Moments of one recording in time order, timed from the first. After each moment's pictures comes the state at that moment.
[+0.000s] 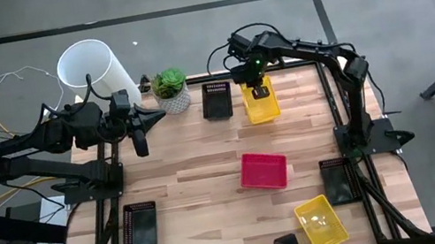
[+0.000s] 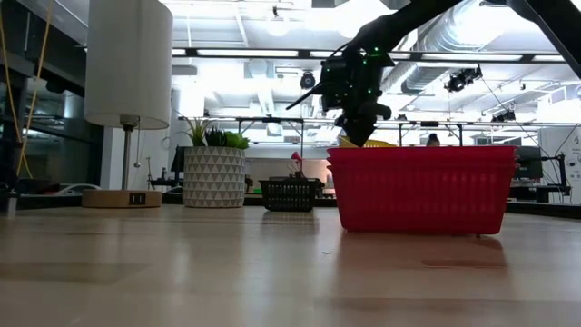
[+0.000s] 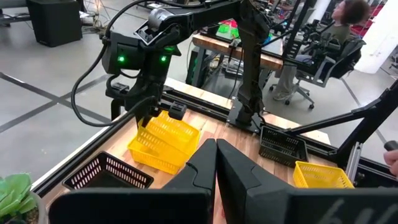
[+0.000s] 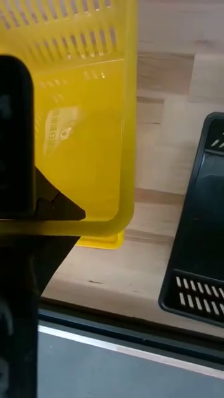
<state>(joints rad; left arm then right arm) 0.12 0.86 1.12 -0.50 -0.27 -0.28 -0.64 1.95 1.68 -1.06 -0.11 -0.81</state>
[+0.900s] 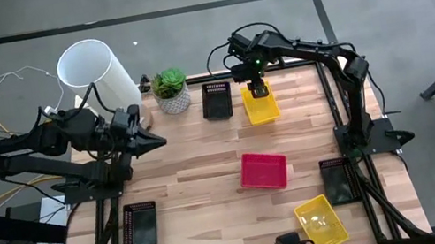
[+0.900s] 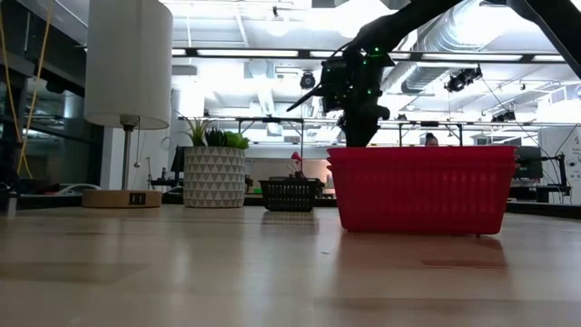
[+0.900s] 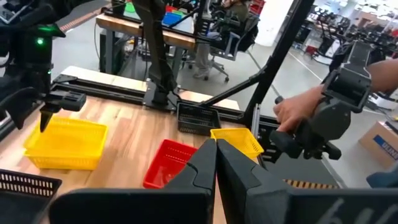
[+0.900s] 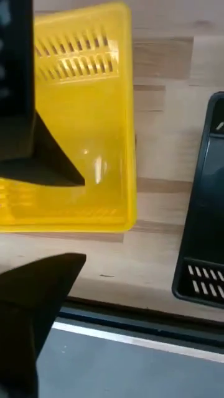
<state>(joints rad) 0.03 0.84 1.12 -0.50 0.03 -0.26 -0.64 1.95 1.68 -1.06 -0.08 -0.76</state>
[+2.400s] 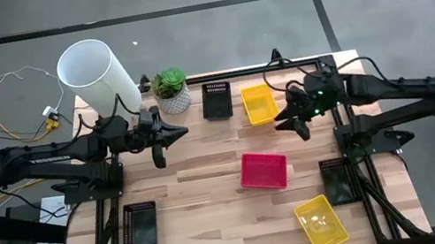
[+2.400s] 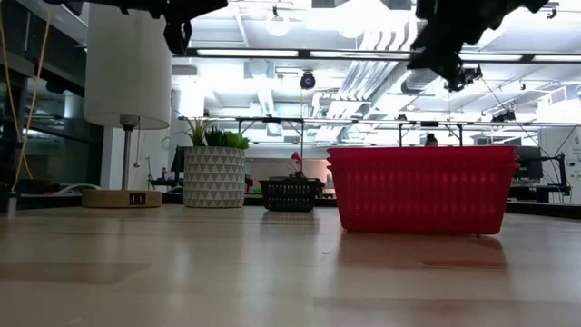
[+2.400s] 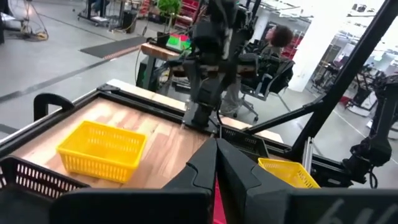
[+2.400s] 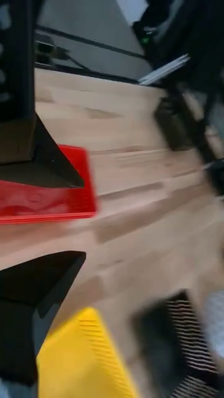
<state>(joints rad) 0.20 0.87 0.62 0.16 0.02 -0.30 -0.23 0.89 0.81 -0.52 -0.25 0.29</state>
